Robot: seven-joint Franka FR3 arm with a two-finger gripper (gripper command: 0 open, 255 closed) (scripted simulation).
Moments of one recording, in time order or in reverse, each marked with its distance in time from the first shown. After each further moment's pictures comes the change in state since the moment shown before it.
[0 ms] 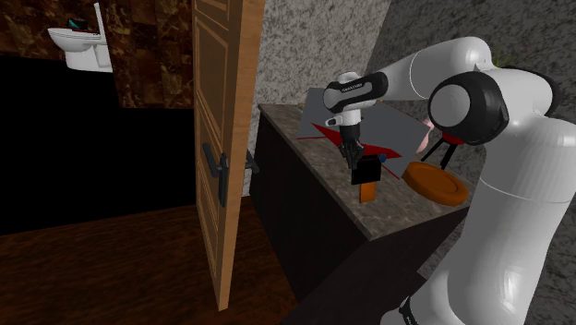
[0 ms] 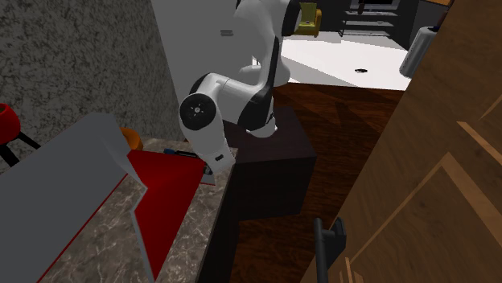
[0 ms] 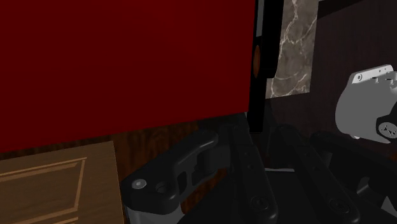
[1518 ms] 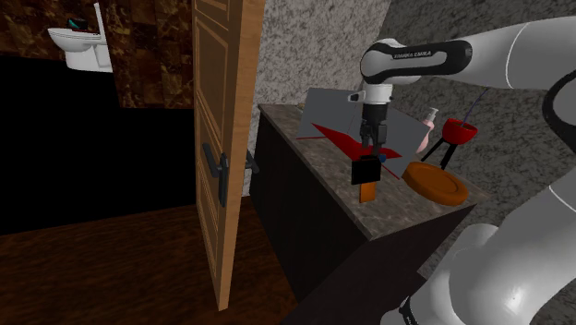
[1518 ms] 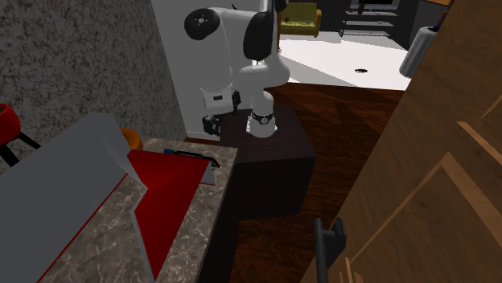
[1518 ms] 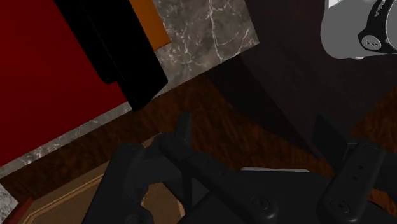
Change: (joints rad) arm 0.047 -0.428 0.013 -0.172 -0.059 -0.108 0.507
